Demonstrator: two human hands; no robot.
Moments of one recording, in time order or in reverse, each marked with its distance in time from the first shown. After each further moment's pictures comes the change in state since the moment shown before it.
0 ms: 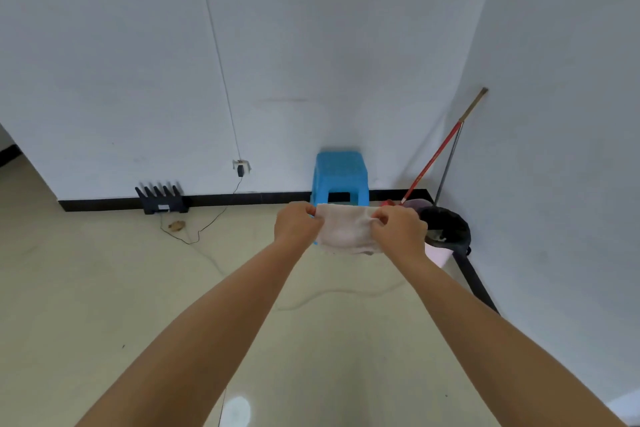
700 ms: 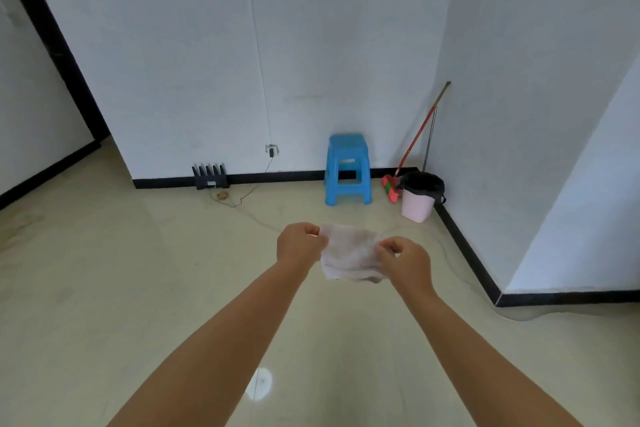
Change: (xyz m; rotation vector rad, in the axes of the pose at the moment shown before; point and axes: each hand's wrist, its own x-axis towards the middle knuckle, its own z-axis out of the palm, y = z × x) left_hand -0.605 -0.093 -0.082 -0.304 0.024 -0.150; right_hand -0.602 0.005 -0.137 0.488 -0.003 0.149
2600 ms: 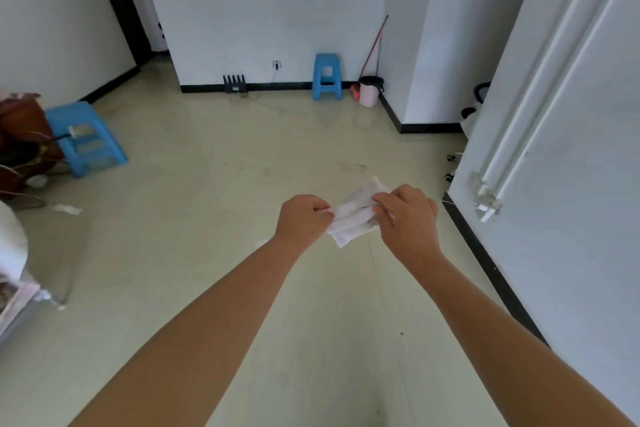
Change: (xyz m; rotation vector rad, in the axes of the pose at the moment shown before) left_hand -1.513 -0.395 -0.209 0.333 -0.111 0.301; right_hand -1.486 0.128 -0.482 -0.467 0.289 -0.590
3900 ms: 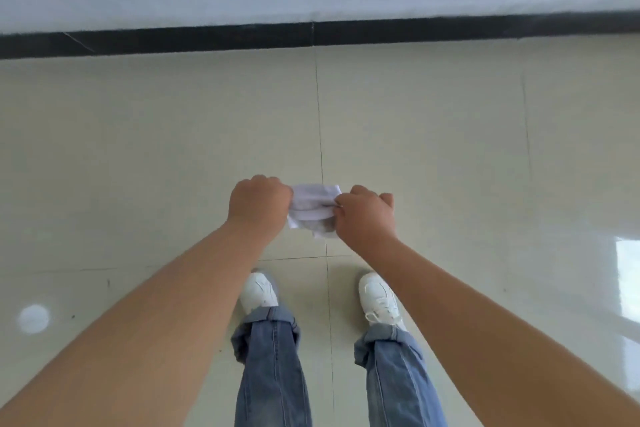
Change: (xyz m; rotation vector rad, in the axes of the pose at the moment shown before) left_hand -0.546 -0.048 0.801 1.278 -1.202 1.611; right_hand -0.882 0.341 -0.162 -0.038 -0.452 1.847
